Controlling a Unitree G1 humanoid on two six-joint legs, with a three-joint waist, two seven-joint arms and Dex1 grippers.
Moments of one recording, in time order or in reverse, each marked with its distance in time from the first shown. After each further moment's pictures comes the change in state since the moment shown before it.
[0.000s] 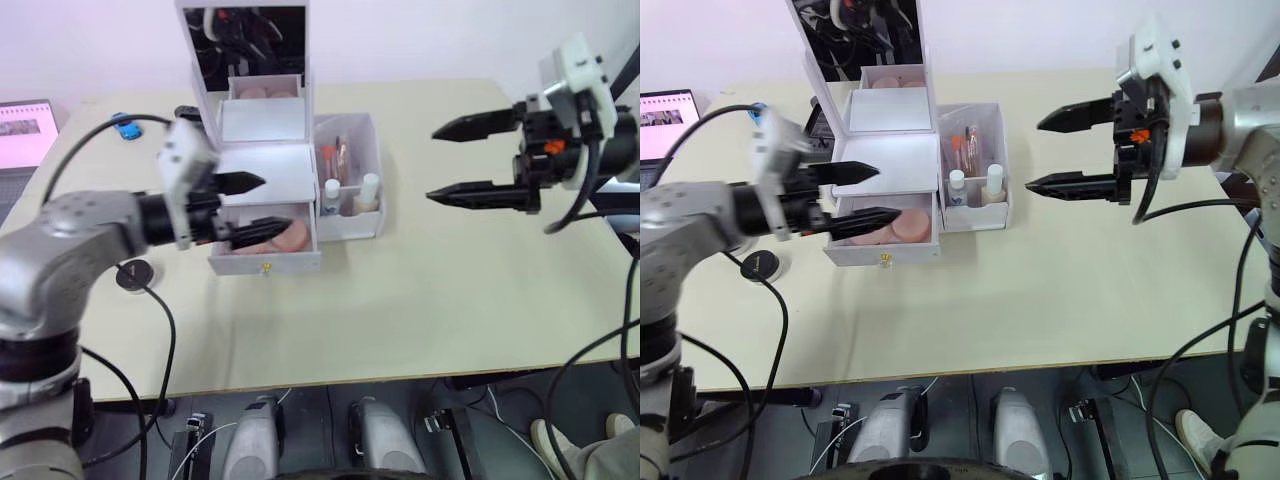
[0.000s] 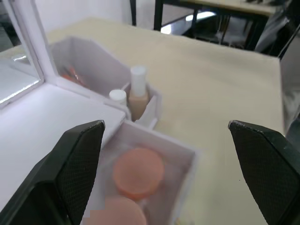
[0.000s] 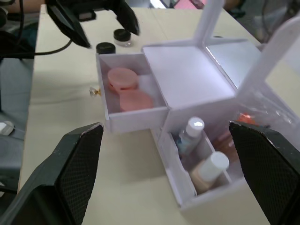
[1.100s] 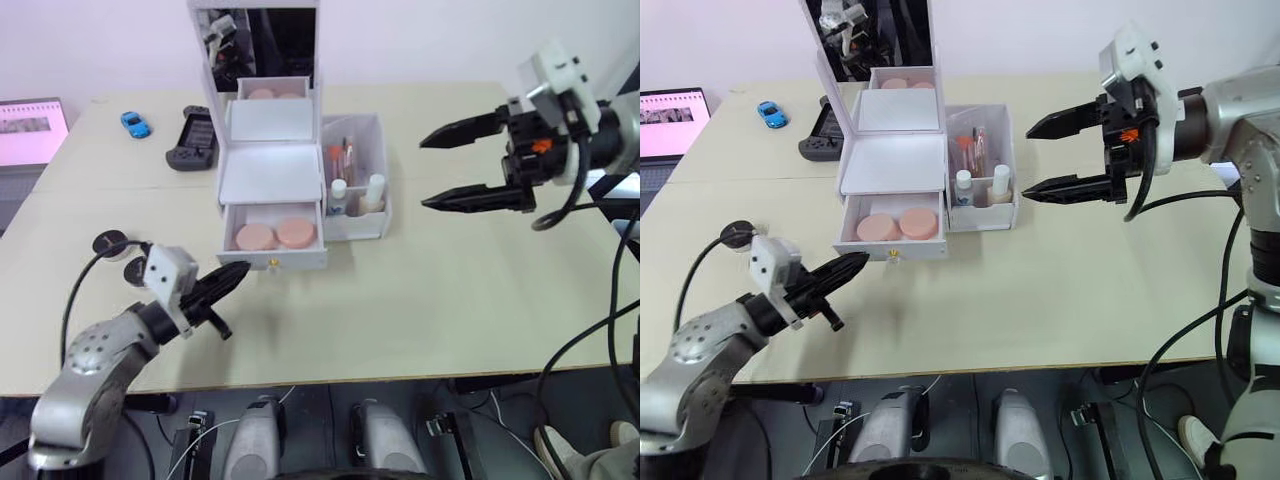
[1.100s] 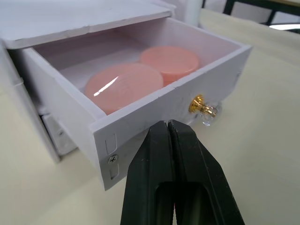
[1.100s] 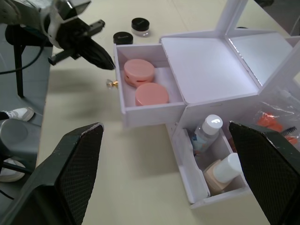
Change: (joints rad) left arm 0.384 -0.310 -0.213 0.086 0.380 -0.540 0.137; right arm 0.000 -0.024 -0.006 -0.018 -0.047 0.055 0.093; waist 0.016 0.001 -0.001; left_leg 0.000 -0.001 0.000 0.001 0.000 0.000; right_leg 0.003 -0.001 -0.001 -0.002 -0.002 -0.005
